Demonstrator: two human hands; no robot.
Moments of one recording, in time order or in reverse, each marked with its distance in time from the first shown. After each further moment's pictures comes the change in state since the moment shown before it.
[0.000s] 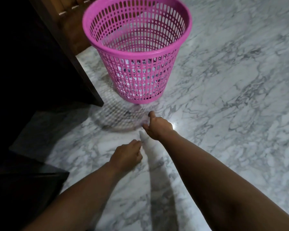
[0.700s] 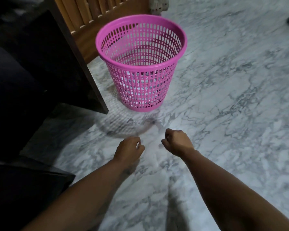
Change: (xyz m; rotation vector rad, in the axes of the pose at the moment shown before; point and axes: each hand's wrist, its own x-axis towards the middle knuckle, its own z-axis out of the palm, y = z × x) left_hand 0.005 0.005 -0.033 -0.395 0.173 -0.217; right_hand -0.059 0.060 -0.005 0.073 0.171 -0.021
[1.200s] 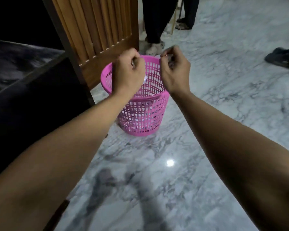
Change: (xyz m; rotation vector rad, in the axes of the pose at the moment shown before) left_hand 0.102 0.219 -0.227 -0.410 0.771 0.559; right_hand 0.069 -0.164 -0.260 0.742 0.838 -0.470
